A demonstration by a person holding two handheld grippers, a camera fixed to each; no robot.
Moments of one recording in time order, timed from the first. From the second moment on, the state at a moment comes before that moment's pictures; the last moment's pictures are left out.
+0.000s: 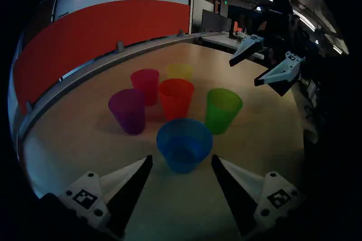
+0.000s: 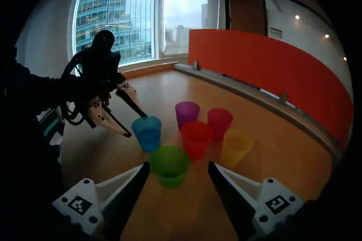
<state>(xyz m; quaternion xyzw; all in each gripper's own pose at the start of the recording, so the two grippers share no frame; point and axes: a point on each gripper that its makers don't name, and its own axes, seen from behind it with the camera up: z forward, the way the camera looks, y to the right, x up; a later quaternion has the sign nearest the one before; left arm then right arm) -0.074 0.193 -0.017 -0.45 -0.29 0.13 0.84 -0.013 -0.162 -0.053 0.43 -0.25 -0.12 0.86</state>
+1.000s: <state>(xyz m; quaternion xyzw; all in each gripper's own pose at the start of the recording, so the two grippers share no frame) -0.086 0.232 -0.001 -0.47 -0.29 0.14 0.82 -0.025 -0.160 -0.049 0.44 -0.26 -0.12 0.85</state>
